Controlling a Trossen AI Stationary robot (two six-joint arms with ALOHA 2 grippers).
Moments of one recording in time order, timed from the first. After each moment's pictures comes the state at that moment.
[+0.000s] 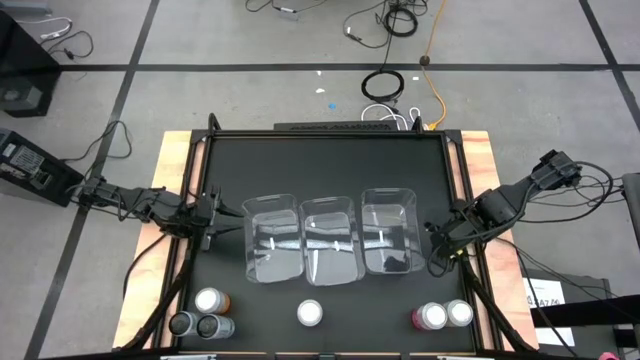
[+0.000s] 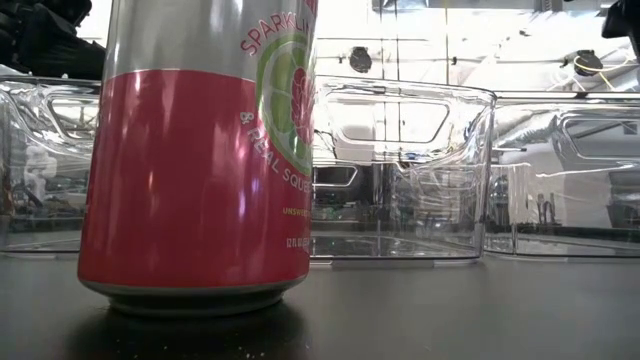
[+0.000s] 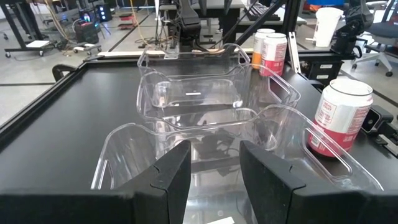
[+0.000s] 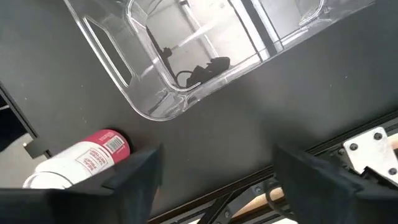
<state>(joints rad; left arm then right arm) -0.30 0.13 0.26 -0.35 -0.21 -0.02 0.54 1.12 1.17 -1.45 0.05 1.07</state>
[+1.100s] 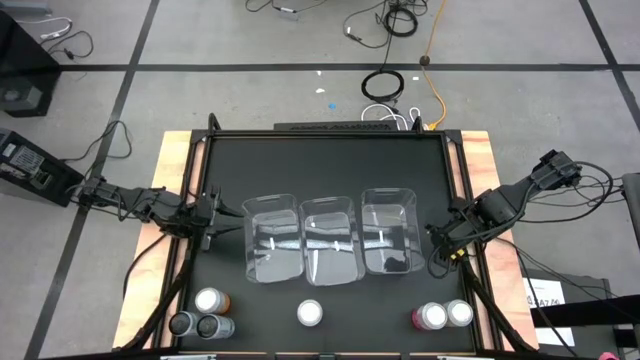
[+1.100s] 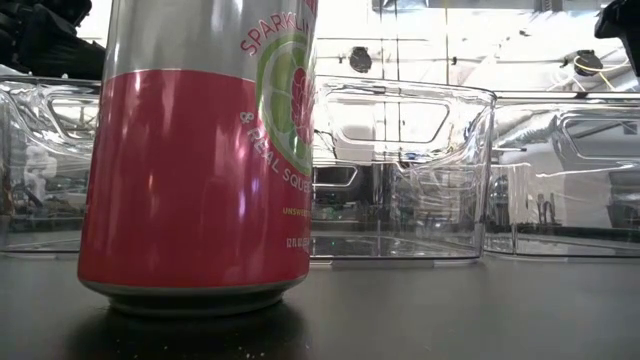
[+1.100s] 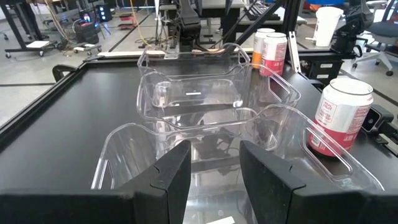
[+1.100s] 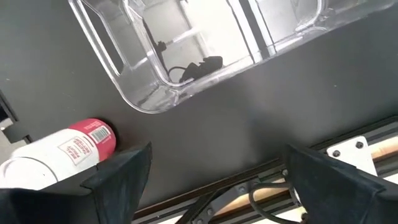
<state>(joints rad) -0.30 0.13 0.26 -0.35 -0.21 -0.02 0.54 1.12 1.17 -1.48 0.05 0.98</state>
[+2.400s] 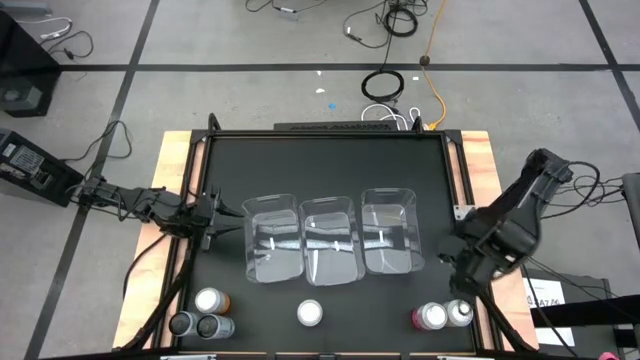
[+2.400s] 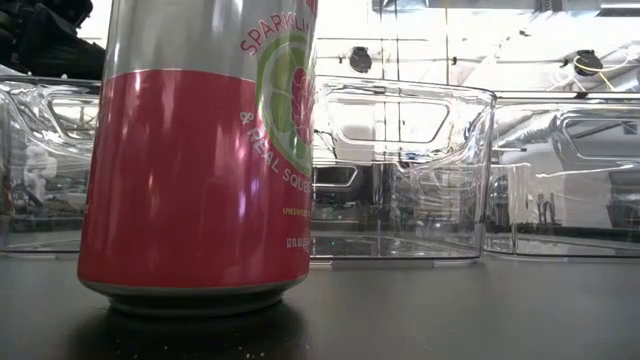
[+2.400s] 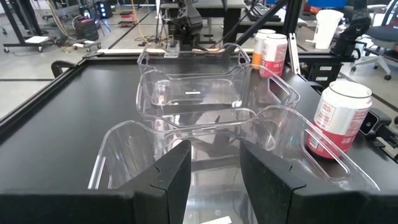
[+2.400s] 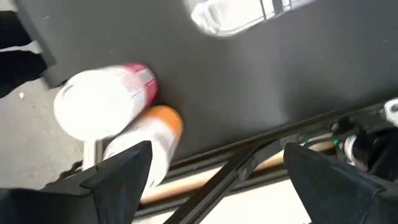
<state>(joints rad) -0.30 0.13 0.26 -0.35 -0.21 -0.05 0.87 1.23 1.28 -1.49 -0.03 1.28</state>
